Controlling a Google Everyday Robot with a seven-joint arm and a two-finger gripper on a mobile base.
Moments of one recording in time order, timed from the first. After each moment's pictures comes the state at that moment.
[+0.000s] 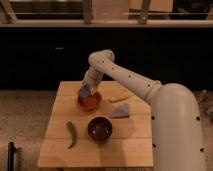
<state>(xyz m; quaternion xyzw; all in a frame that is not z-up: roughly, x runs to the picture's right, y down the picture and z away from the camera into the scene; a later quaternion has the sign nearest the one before) -0.108 -0.008 0.858 -0.18 -0.30 -0.36 0.87</state>
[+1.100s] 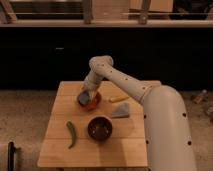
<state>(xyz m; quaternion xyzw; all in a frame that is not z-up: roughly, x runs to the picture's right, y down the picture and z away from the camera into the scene) -0.113 0.025 0.883 -0.22 -0.33 -0.33 0.86</state>
